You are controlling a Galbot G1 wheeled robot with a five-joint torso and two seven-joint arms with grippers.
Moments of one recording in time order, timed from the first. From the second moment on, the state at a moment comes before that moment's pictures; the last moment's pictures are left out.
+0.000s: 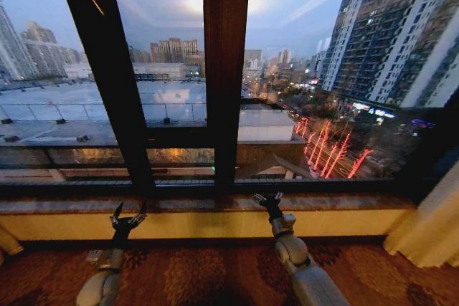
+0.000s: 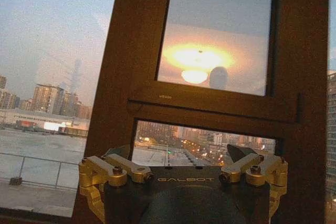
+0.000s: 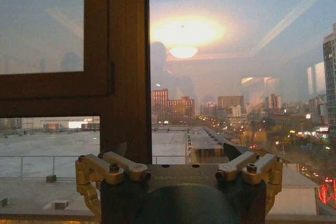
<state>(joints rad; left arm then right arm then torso) 1.35 -1.29 -0.76 -1.67 -0.51 -0.31 0.23 -1.08 1.26 0.29 1.64 0.31 0.15 0.13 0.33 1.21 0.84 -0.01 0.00</state>
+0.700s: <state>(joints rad) 1.35 -1.29 -0.76 -1.67 -0.51 -0.31 0.23 -1.08 1.26 0.29 1.64 0.31 0.15 0.13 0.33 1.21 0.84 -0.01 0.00</state>
